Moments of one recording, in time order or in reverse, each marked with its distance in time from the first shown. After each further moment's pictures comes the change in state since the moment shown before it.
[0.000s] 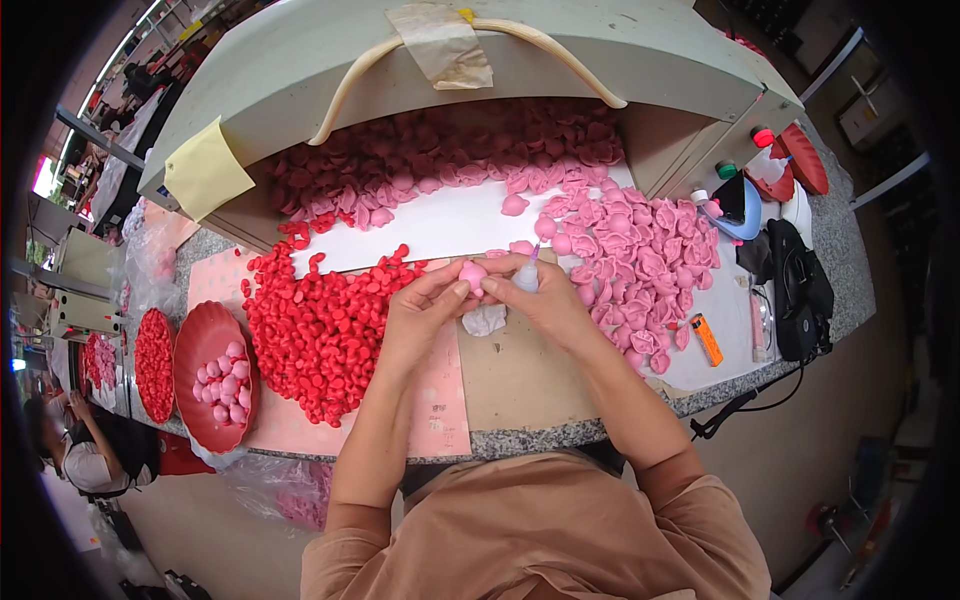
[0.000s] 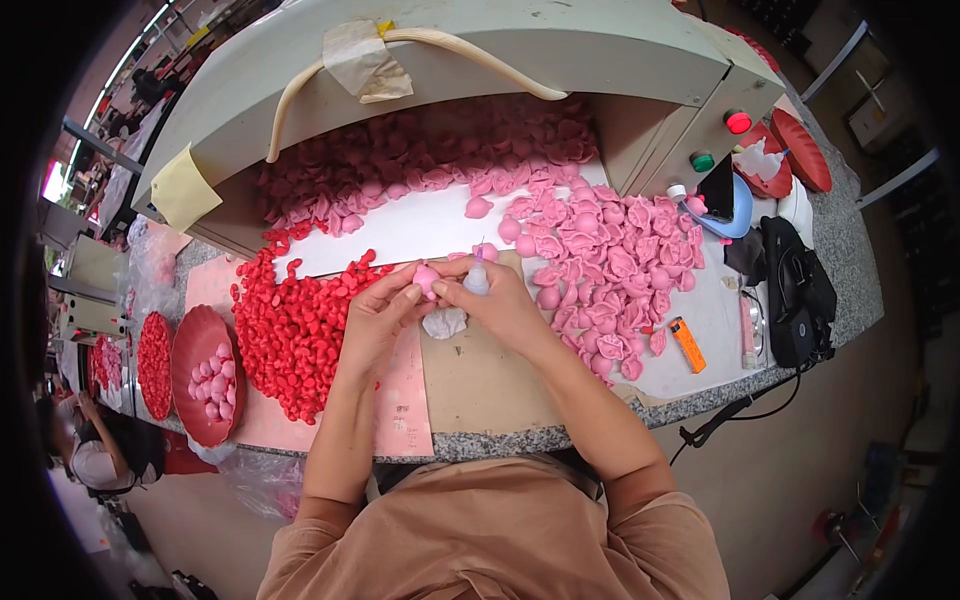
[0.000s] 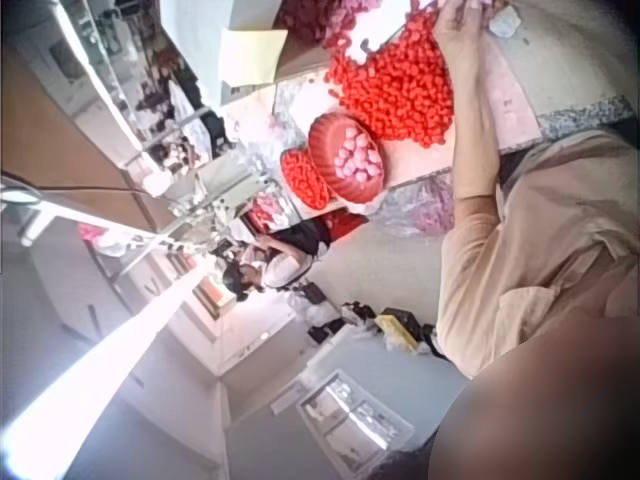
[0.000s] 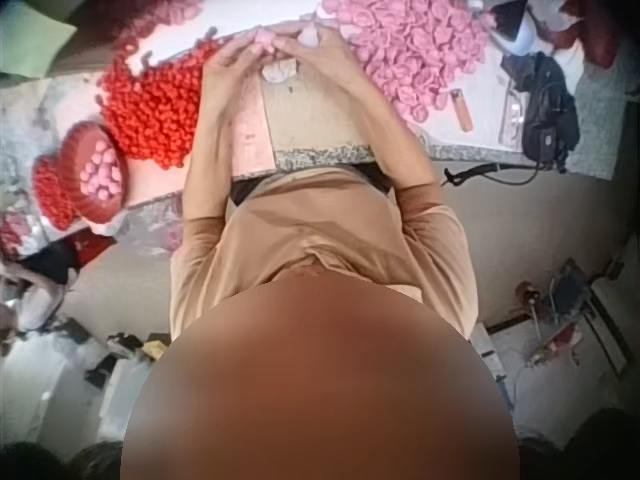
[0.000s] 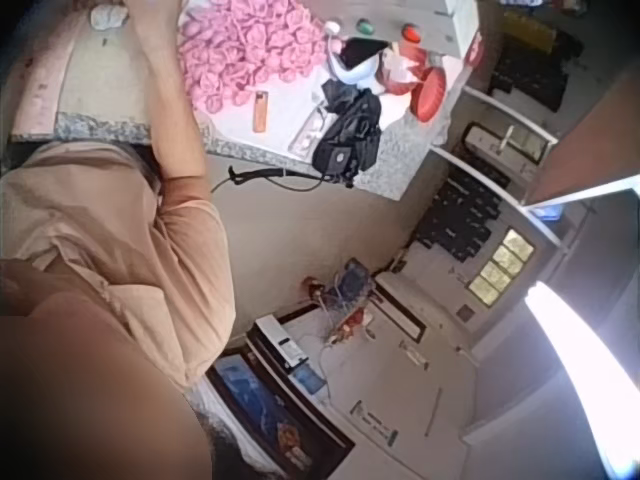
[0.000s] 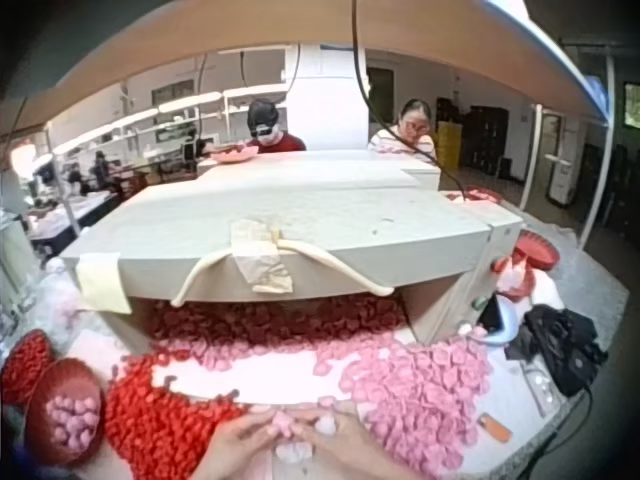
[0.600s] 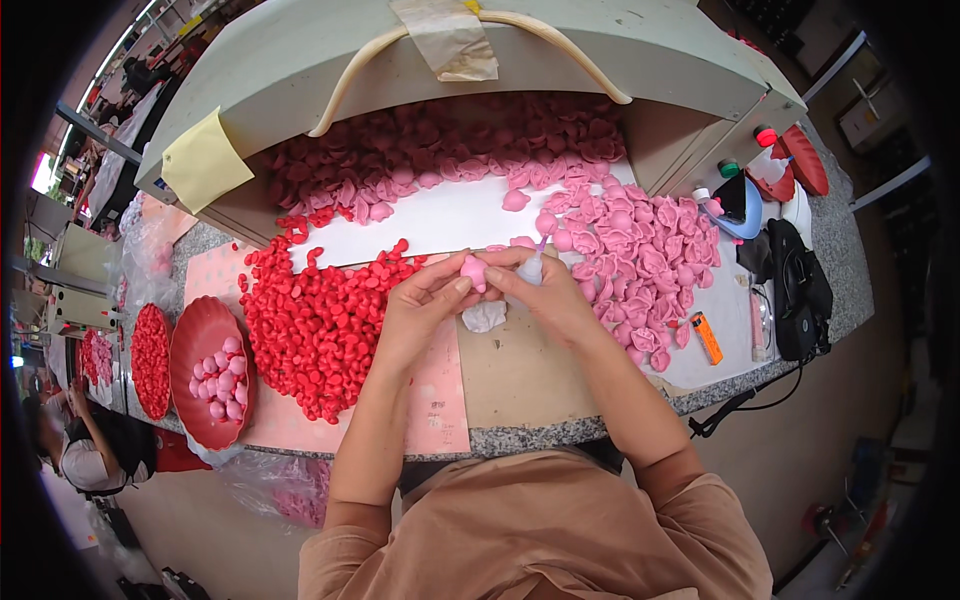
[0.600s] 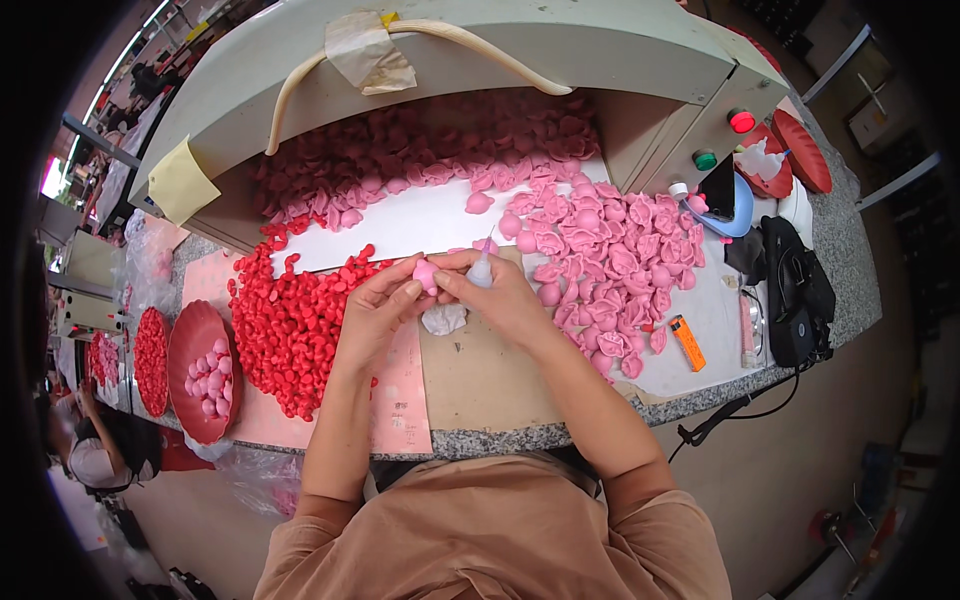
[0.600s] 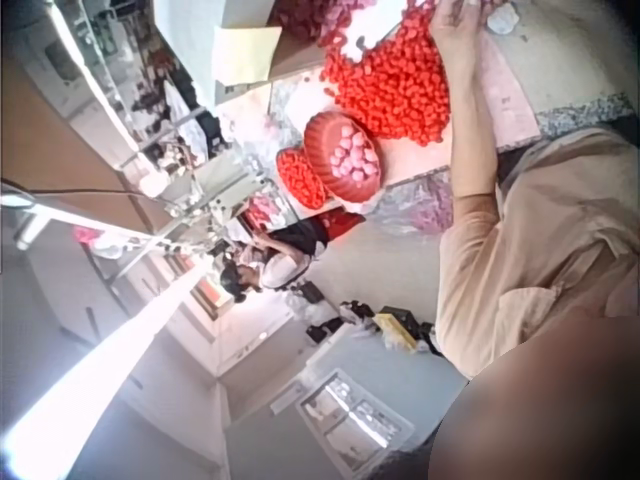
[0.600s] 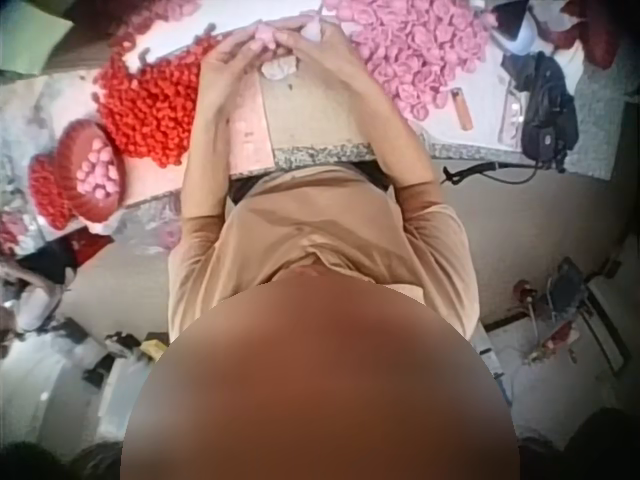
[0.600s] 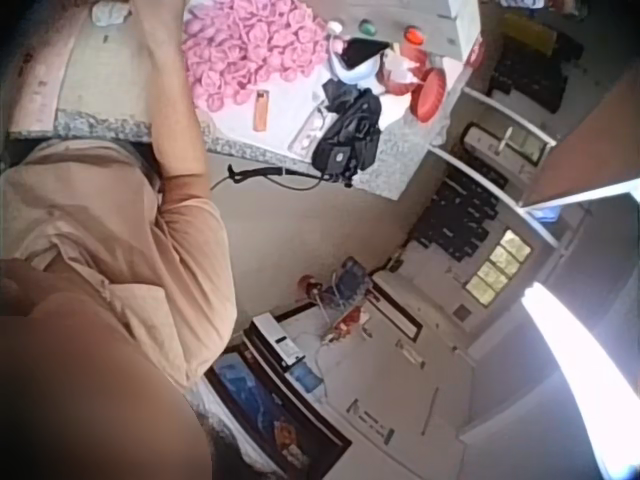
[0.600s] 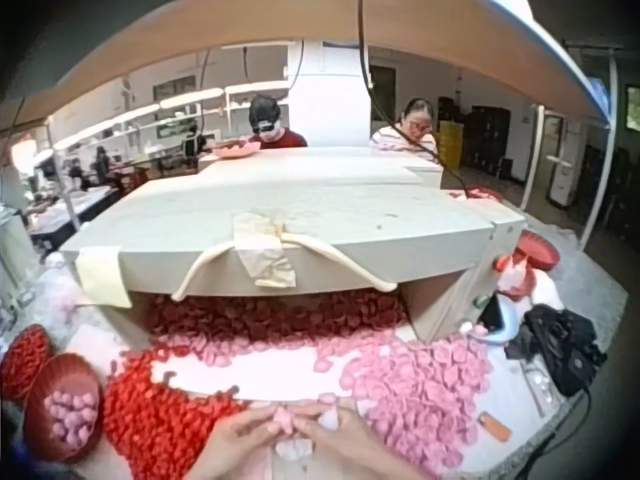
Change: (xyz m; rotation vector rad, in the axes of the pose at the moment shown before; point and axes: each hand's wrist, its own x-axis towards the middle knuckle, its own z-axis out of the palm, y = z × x) left_hand -0.002 0.005 0.002 -0.026 -0.031 -0.005; right_hand 0.002 0.001 -0.003 0.058 0.017 0.067
